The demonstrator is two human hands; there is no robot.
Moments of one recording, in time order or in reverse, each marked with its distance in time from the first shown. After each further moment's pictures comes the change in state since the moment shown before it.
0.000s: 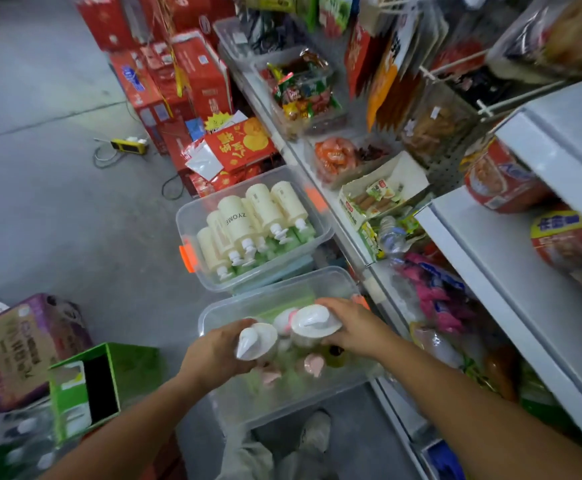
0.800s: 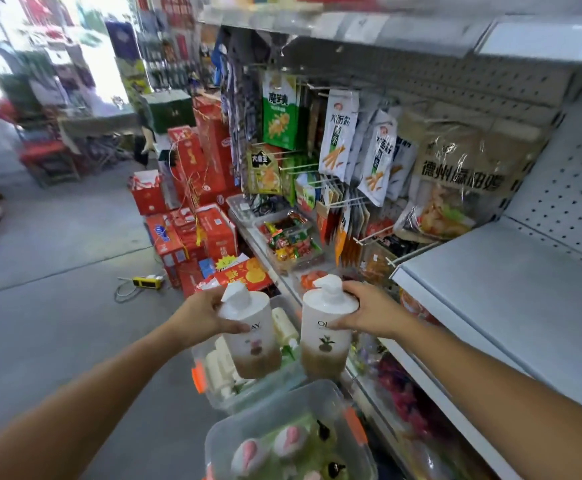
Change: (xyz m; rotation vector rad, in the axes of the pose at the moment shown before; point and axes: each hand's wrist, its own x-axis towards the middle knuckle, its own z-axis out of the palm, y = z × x) left_hand -0.020 0.140 -0.280 -0.328 0.204 0.165; right_hand -0.100 -0.144 -0.248 0.174 0.352 -0.126
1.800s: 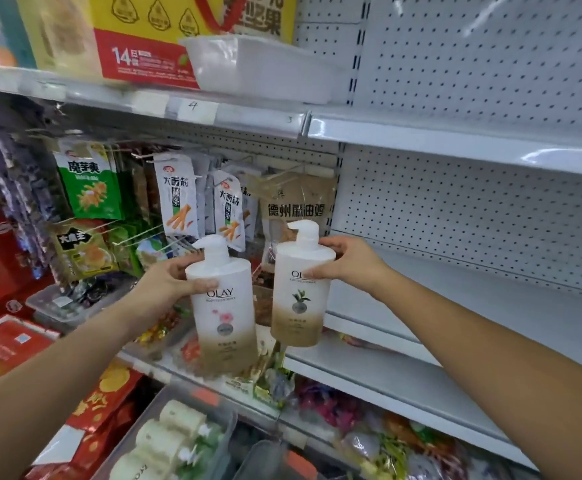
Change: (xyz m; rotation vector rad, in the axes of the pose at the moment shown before) left_hand 0.141 0.169 -0.036 -0.539 -0.546 0.437; right_hand -0.072 -0.093 -0.123 0.245 0.753 0.273
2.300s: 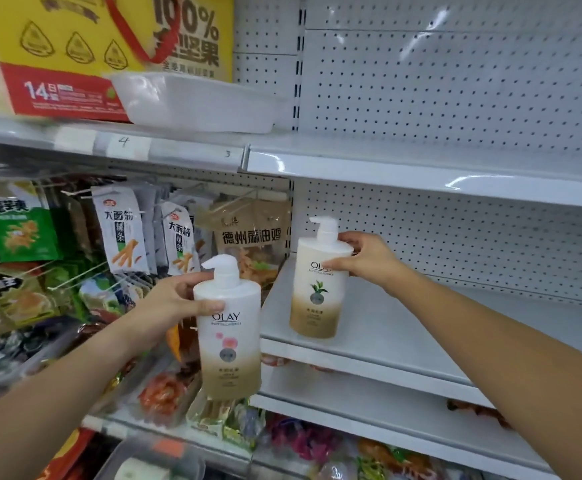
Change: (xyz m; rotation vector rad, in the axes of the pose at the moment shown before) left_hand 0.052 0.032 0.071 0.015 -0.204 0.038; right_hand 0.004 0.017 -0.105 0.005 0.263 0.045
